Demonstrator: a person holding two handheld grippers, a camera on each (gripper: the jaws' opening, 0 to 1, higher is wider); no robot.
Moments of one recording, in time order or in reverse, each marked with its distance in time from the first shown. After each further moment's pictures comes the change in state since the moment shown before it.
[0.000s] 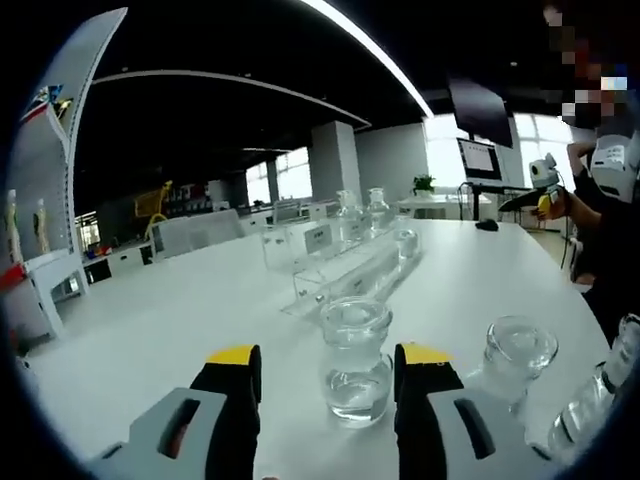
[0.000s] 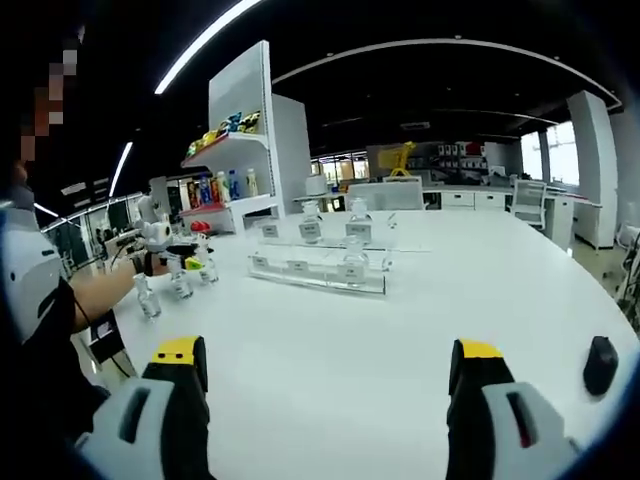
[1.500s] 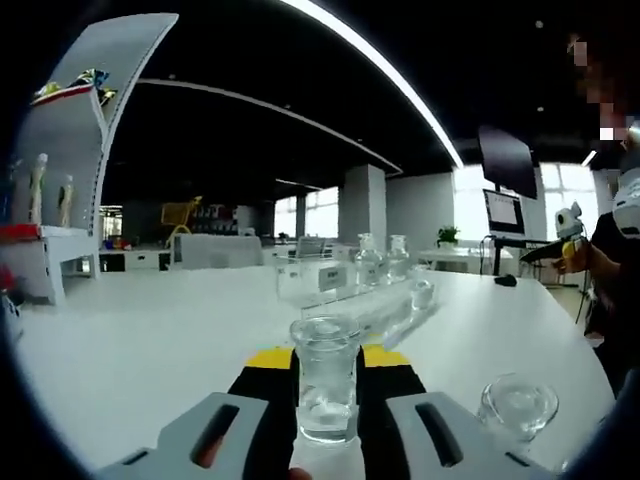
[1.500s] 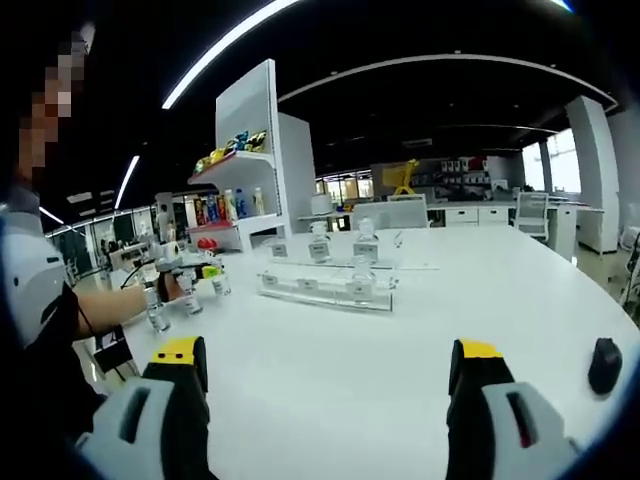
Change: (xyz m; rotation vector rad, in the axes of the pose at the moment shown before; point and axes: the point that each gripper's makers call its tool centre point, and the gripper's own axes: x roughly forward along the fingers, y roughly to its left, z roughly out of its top) left arm 0.007 0.002 0.027 -0.171 -0.223 0.106; right arm -0.010 0.007 0.012 0.013 -0.095 0.032
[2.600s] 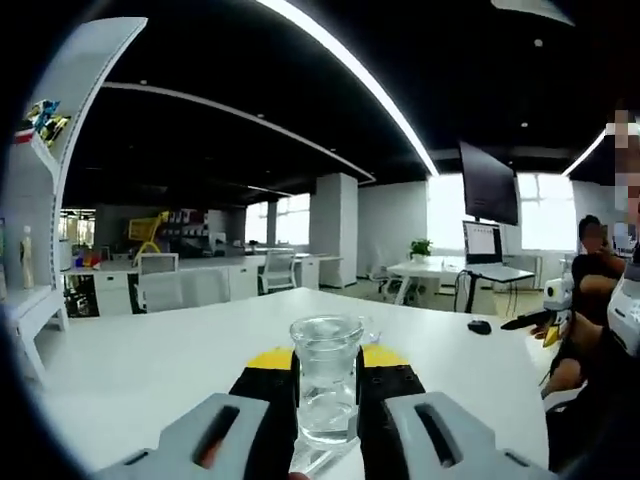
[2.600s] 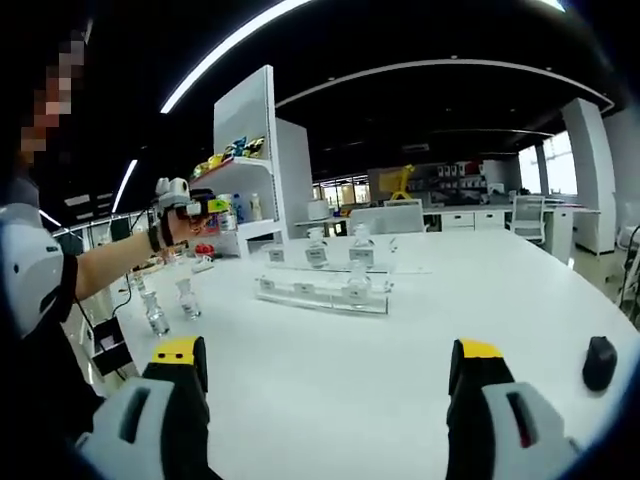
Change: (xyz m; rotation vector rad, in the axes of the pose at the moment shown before) left arm 0.079 -0.060 0.159 0.040 0.037 -0.154; right arm -0.010 -0.004 0.005 0.005 -0.019 -0.024
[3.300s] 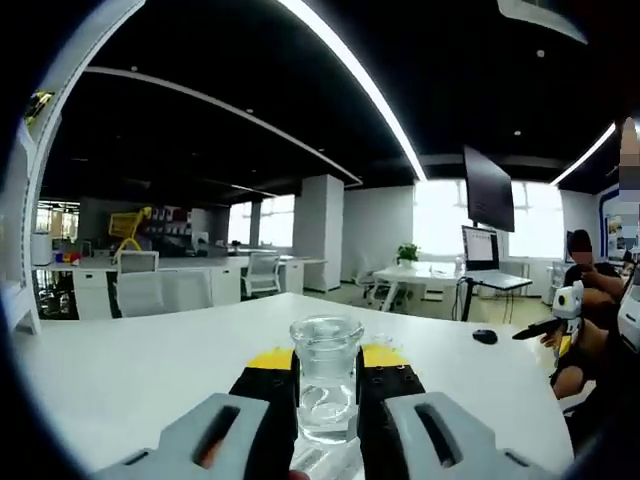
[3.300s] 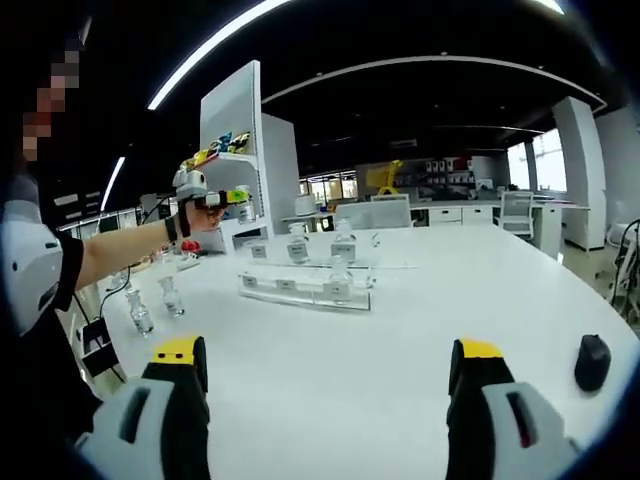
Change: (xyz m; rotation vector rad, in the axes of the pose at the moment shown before) left arm 0.084 0.037 -0.009 -0.030 -0.022 -0.066; right arm 0.011 -0.020 -0.005 0.003 0.031 -0.057
